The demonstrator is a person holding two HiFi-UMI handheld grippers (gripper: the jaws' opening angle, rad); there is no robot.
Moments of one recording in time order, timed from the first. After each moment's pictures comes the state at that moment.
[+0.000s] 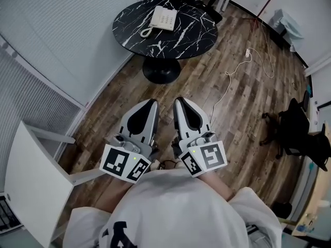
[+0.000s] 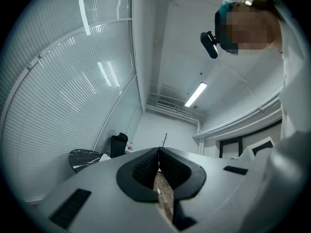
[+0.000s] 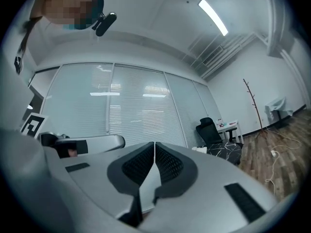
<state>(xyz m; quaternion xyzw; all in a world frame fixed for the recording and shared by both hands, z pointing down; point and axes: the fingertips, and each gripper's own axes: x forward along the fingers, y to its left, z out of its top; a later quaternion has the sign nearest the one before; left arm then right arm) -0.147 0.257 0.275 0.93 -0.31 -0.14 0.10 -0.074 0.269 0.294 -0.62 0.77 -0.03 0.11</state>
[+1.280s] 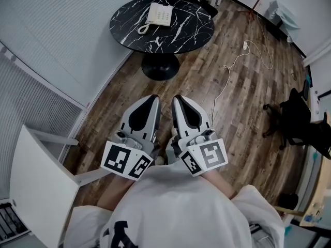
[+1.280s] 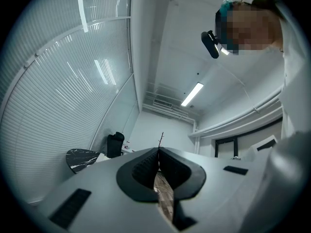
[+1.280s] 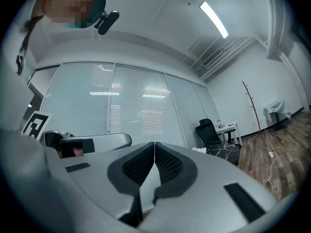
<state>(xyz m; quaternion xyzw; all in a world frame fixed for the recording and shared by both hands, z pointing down) -0.152 0.269 0.273 0.94 -0.29 -0.14 0.10 -0.092 0.286 0.293 -0.63 0.77 -0.03 0.11</state>
